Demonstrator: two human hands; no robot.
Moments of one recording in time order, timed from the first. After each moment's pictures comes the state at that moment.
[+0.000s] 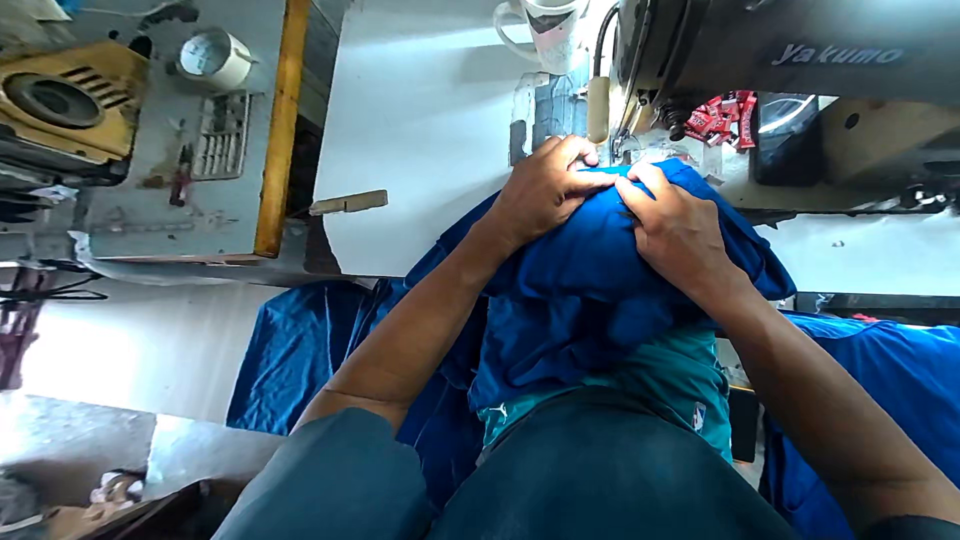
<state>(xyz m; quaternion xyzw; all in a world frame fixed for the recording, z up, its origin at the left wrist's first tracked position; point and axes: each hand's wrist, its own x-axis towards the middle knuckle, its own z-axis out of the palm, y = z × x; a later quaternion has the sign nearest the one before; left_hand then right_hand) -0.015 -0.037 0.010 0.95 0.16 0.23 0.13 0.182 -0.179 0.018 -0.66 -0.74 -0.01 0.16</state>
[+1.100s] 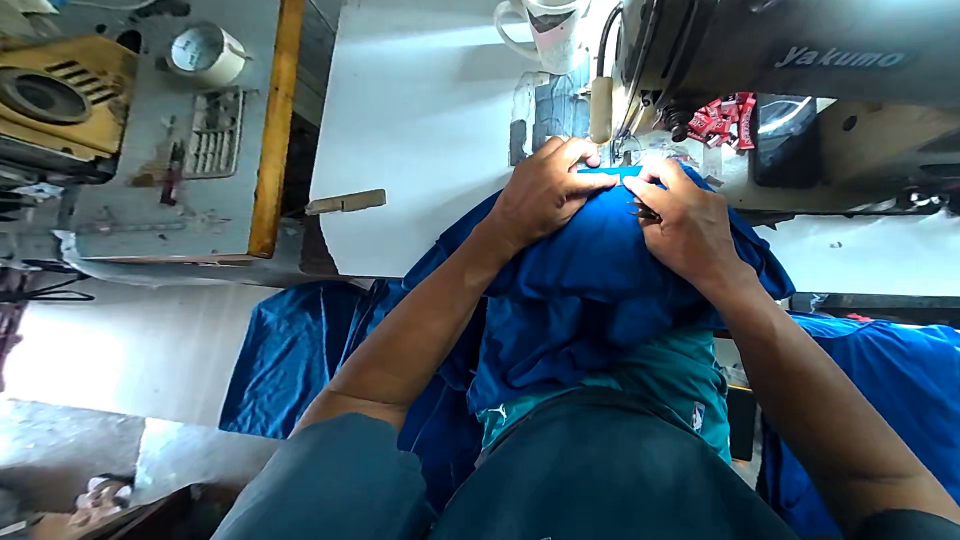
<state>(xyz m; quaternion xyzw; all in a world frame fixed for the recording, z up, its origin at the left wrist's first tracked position) -0.014 -0.038 0.009 0.95 0.16 0.24 0.12 0.195 -0.175 0.019 -0.64 -0.73 0.01 0.24</state>
